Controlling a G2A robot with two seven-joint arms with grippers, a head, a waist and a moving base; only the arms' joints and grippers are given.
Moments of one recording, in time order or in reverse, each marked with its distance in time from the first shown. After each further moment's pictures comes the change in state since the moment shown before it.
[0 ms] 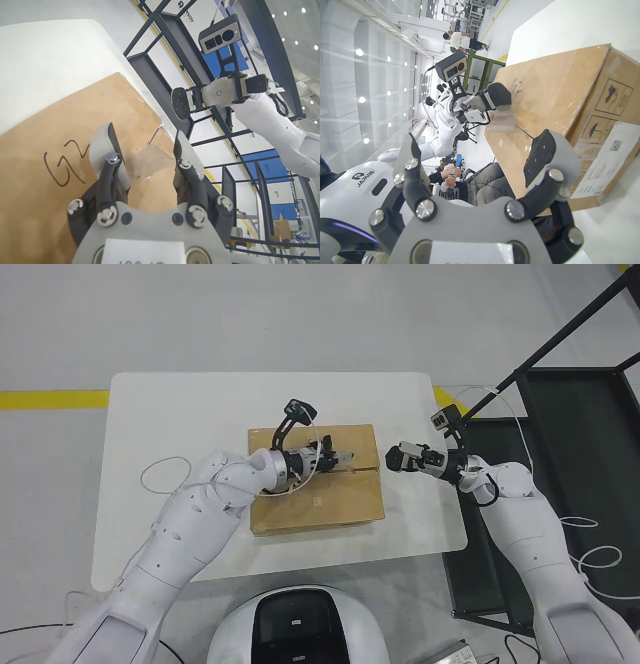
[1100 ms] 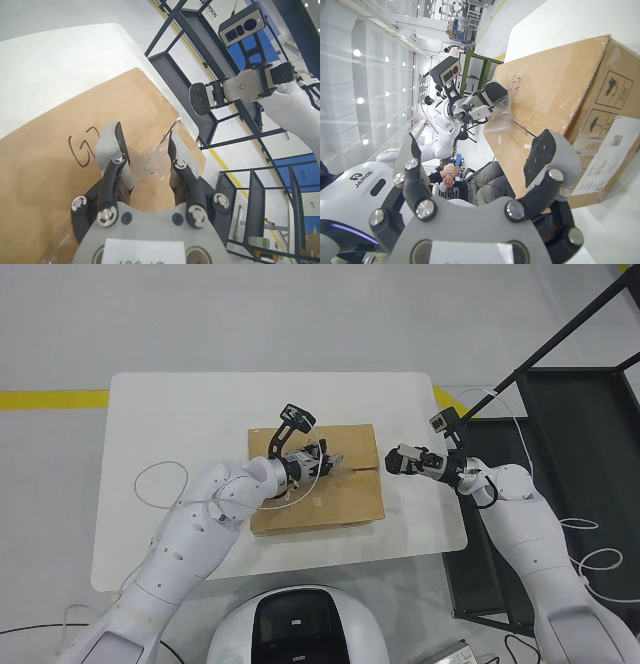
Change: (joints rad) left arm 0.082 0.019 -0.029 -0.131 0.206 0.098 0.011; right arm -0.021 0.002 0.007 -0.023 -0.019 0.013 -0.012
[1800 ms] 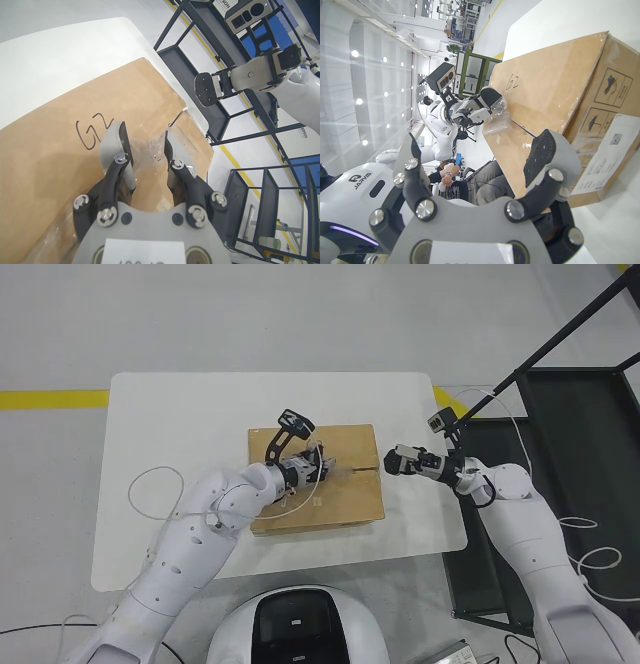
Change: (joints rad) left arm 0.054 0.014 -0.028 -0.091 0.086 0.042 -0.052; right arm 0.008 -0.002 -0.010 0.003 -0.012 0.013 -0.004
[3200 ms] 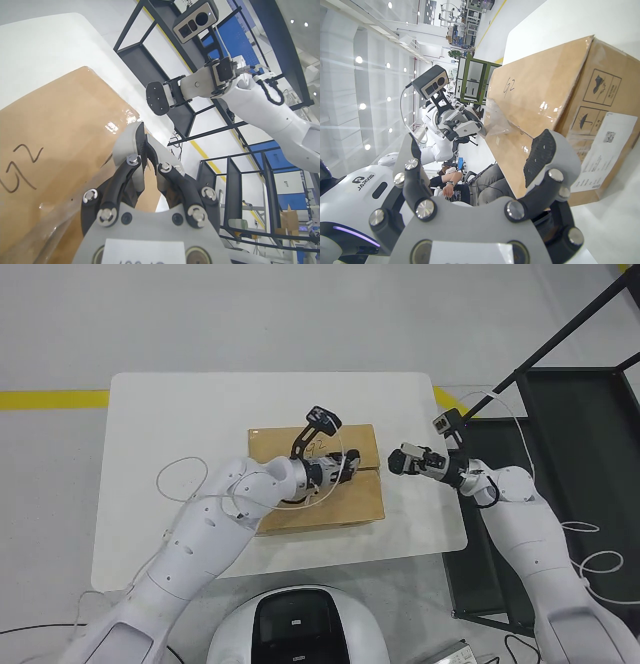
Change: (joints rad) left arm -0.119 -0.065 0.107 0.104 -0.252 -0.047 -0.017; right arm -0.013 0.002 0.023 0.023 0.026 -0.009 0.000
